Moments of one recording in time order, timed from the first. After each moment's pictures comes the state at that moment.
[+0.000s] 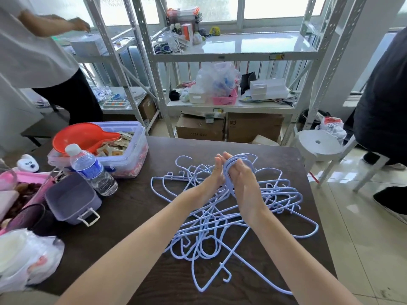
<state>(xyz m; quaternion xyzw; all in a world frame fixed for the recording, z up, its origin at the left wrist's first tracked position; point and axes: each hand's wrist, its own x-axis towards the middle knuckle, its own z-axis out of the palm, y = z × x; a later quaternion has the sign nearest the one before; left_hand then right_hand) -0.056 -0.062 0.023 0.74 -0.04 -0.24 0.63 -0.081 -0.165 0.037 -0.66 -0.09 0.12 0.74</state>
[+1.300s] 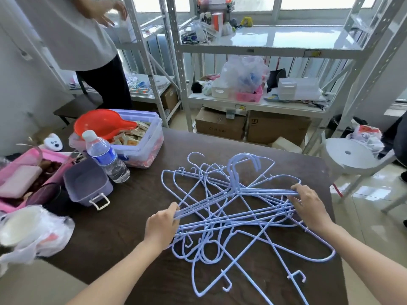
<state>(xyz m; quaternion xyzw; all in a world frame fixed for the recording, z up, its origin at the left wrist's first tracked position) -0.130 0.036 -0.078 0.98 0.13 0.00 0.13 0.017 -0.302 -0.078 -0.97 -0.10 0.01 0.24</state>
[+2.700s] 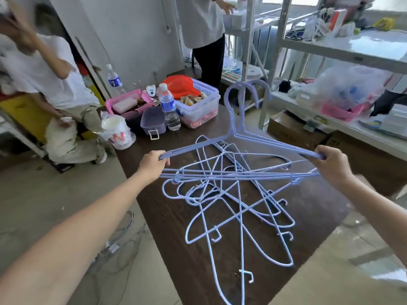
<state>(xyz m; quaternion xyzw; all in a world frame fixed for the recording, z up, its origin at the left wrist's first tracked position) -0.184 -0.069 0.019 0.82 0.49 0.13 0.27 0.127 -0.338 0.016 -0.86 -0.33 0.04 0.39</state>
